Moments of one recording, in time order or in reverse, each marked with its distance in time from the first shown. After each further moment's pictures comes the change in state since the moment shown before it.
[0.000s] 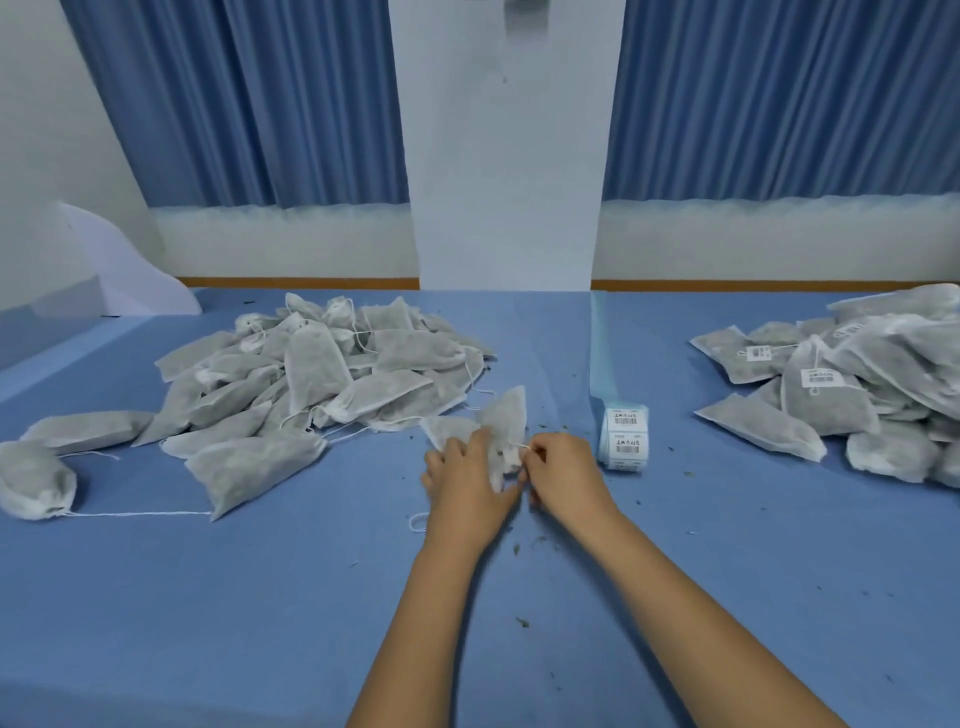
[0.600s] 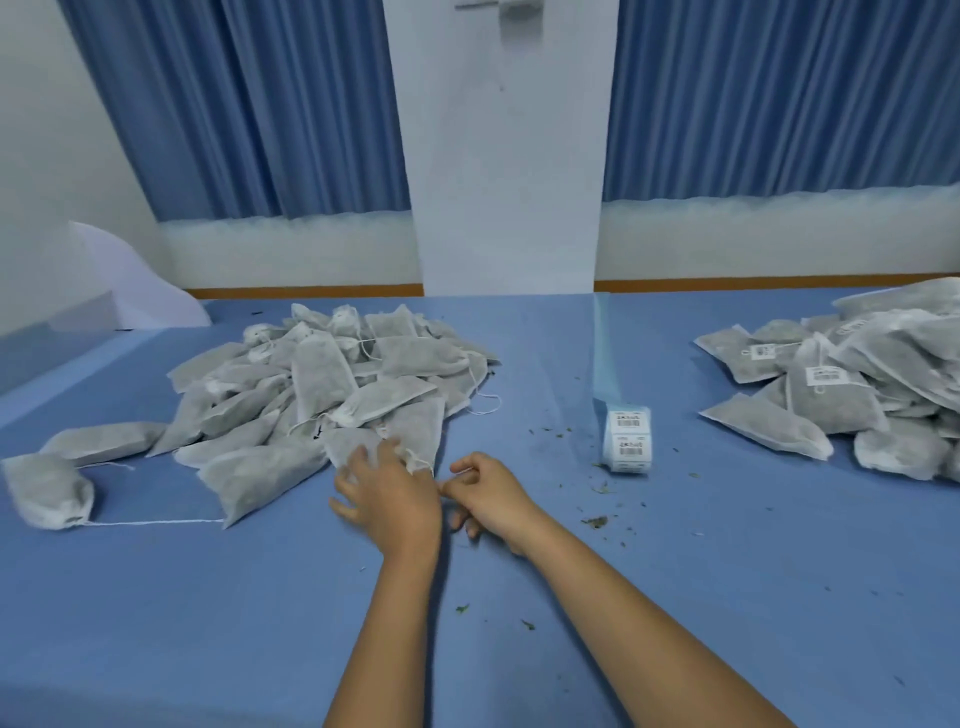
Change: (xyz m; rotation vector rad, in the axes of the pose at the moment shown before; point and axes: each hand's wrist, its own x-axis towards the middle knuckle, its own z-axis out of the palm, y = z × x) left_hand 0.001 -0.032 -0.030 -0.030 0.439 -0.418; right_hand -0.011 -0.039 0.055 0.491 -0.415 0.272
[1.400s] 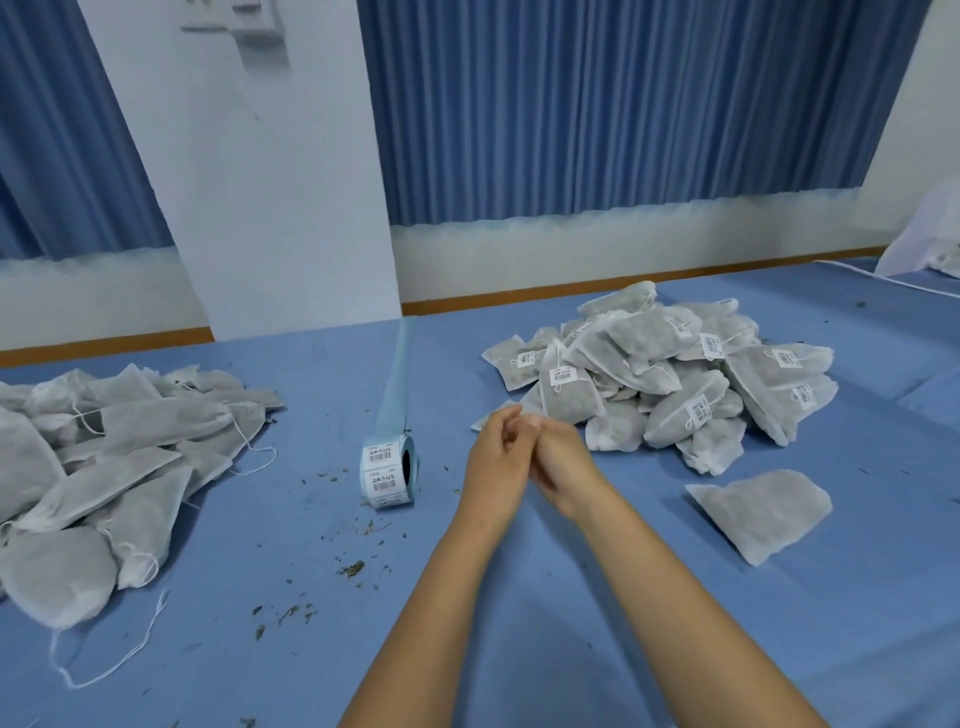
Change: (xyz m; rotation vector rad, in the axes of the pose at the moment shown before) left_hand -0.186 0.222 0.099 -0.691 -0.901 0.352; right_hand -0.104 0.018 -0.268 0.521 0.462 -0.240
